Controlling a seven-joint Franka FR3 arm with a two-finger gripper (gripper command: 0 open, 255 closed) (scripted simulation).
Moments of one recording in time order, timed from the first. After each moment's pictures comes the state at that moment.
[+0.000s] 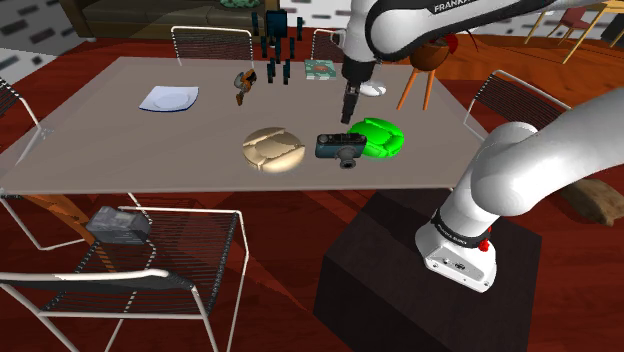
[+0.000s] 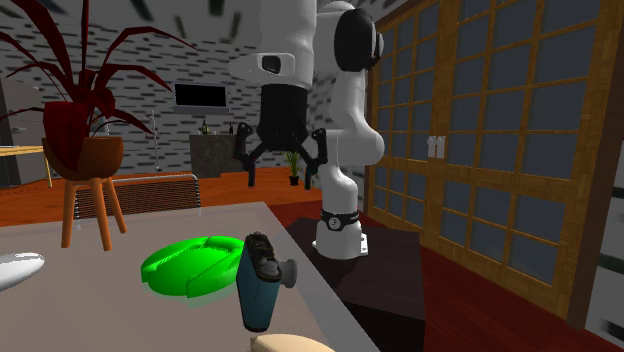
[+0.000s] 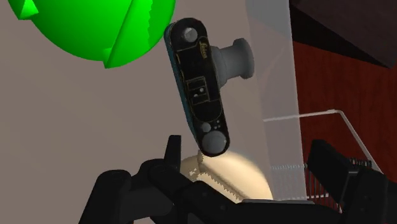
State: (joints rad) arm 0.05 -0.56 -0.03 -2.60 -0.07 2.11 -0.41
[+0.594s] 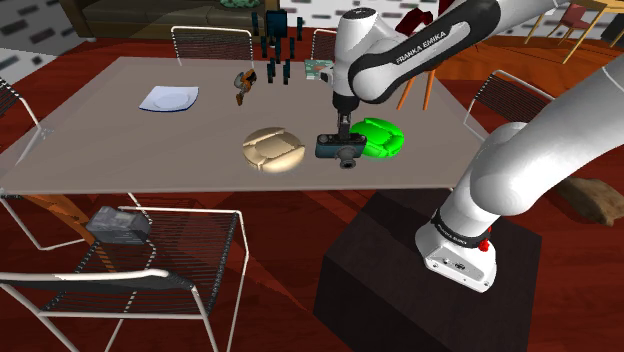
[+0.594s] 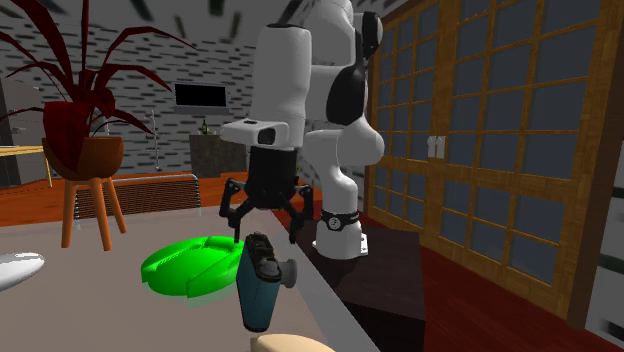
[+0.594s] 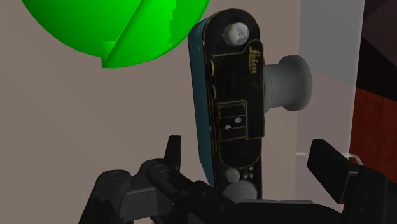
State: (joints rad) arm 0.03 -0.34 -0.04 -2.66 -0.19 2.36 -0.48
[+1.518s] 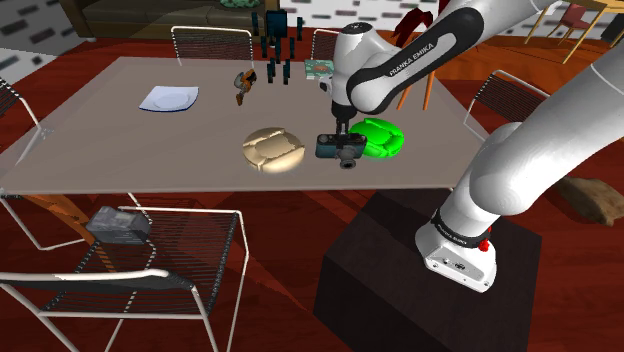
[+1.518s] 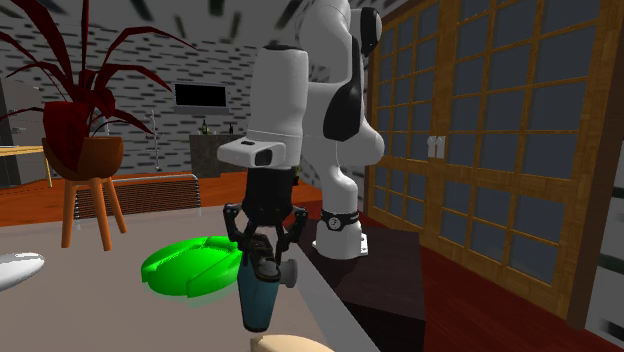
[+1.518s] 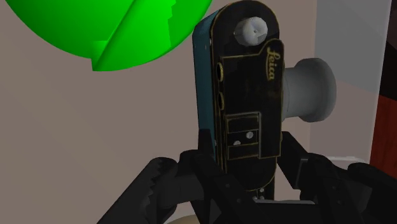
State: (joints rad) arm 0.02 -0.27 -0.05 -2.69 -0.21 2.46 -0.48
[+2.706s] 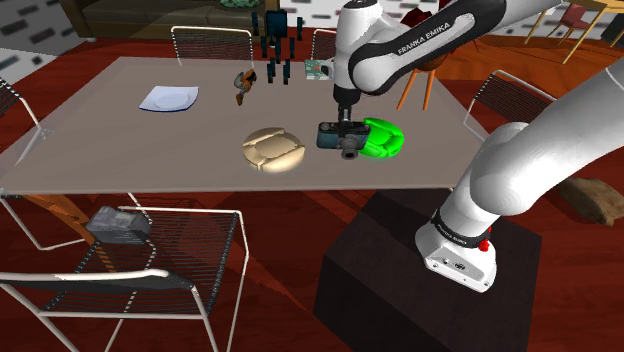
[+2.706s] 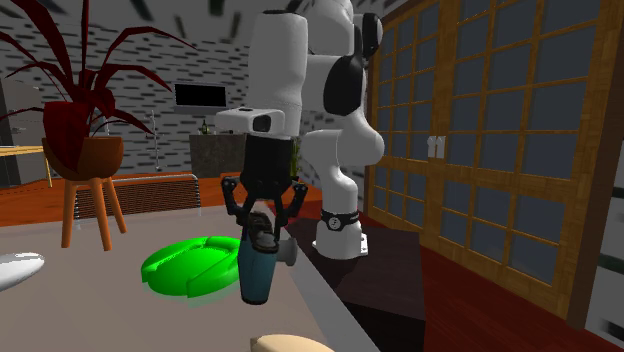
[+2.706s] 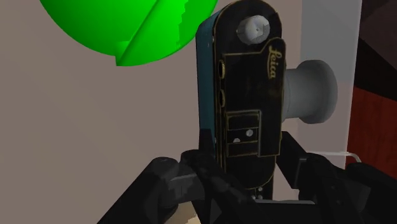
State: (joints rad) arm 0.03 -0.36 -0.05 -2.63 -0.19 2.31 -0.51
